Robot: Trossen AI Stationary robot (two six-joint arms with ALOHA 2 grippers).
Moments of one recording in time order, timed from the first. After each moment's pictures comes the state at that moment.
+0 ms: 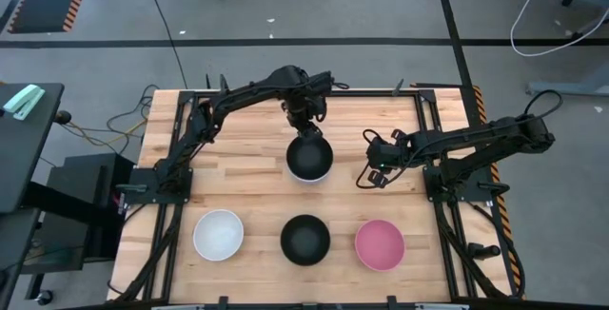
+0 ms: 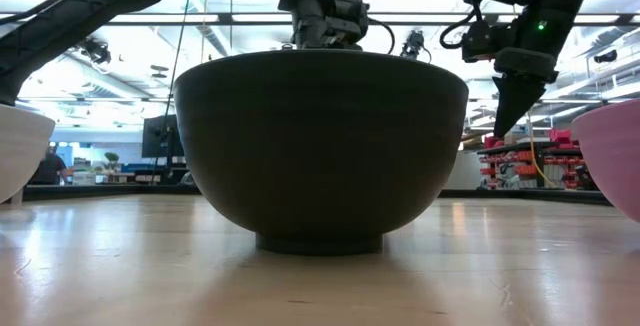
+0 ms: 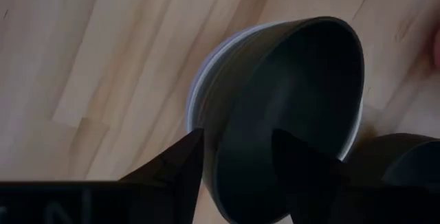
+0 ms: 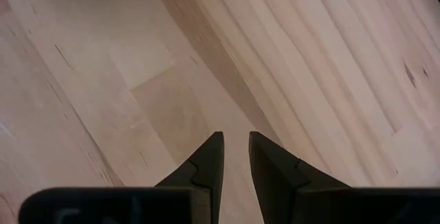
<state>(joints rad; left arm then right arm) 0.38 2.29 2.31 -1.45 0.27 -0.11 0.03 1.18 0.78 -0.89 0.36 0.52</state>
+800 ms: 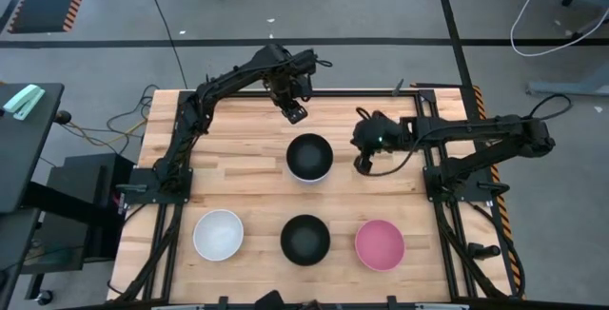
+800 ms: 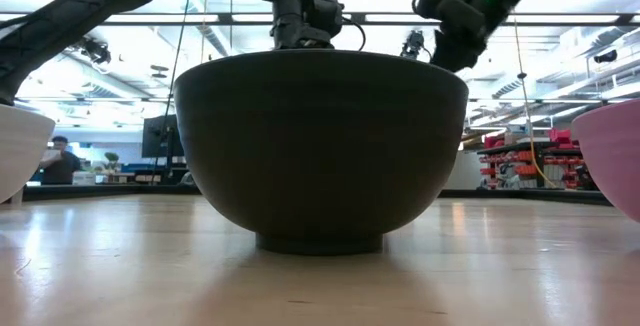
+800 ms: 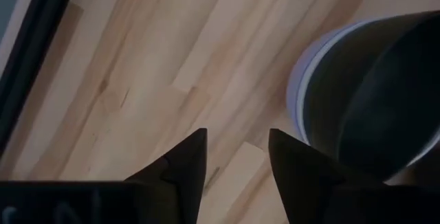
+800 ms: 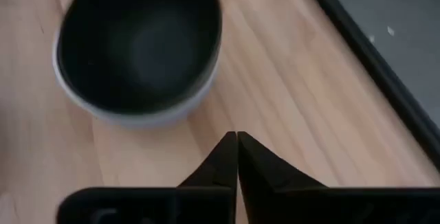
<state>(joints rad) 0.50 2.23 2.35 -1.57 0.09 -0.04 -0.13 1.18 0.90 -0.56 0.26 0.15</state>
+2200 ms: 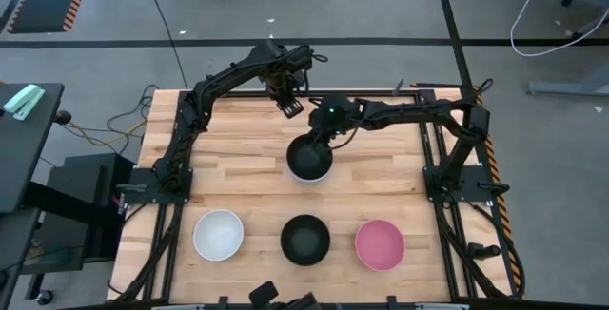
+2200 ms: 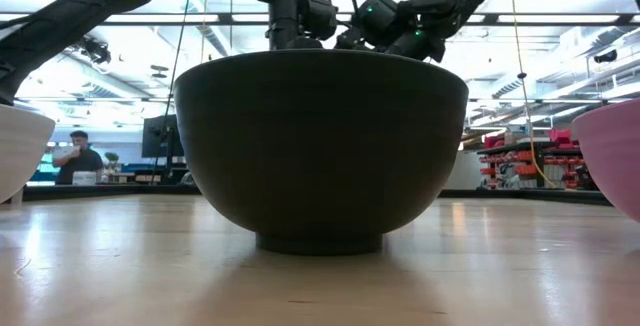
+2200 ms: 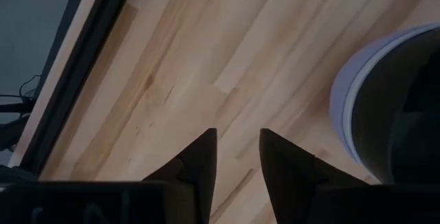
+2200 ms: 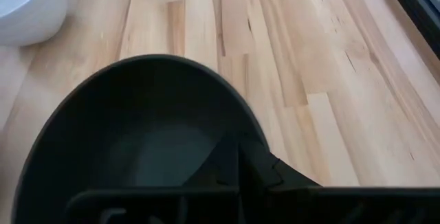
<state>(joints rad) 0.53 2.22 2.35 -1.57 -0.01 -0.03 -0.36 1.74 1.15 -0.15 -0.30 -0.11</state>
